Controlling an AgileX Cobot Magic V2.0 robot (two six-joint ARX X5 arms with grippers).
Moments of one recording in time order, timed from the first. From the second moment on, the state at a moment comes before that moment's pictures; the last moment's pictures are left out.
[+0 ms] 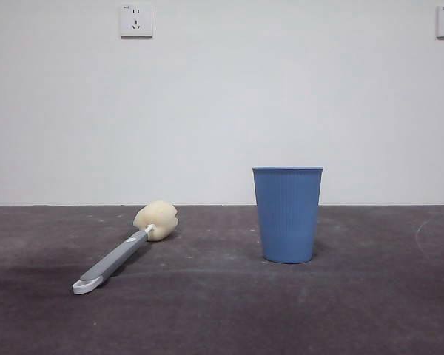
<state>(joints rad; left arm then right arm) -0.60 0.65 0.78 -0.87 0.23 -0.22 0.63 0.65 0.79 -0.92 -0.31 0.24</state>
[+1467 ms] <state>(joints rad) -0.02 0.28 0.54 -0.21 0.26 0.28 0.63 0.65 0.79 -0.92 -0.31 0.24</state>
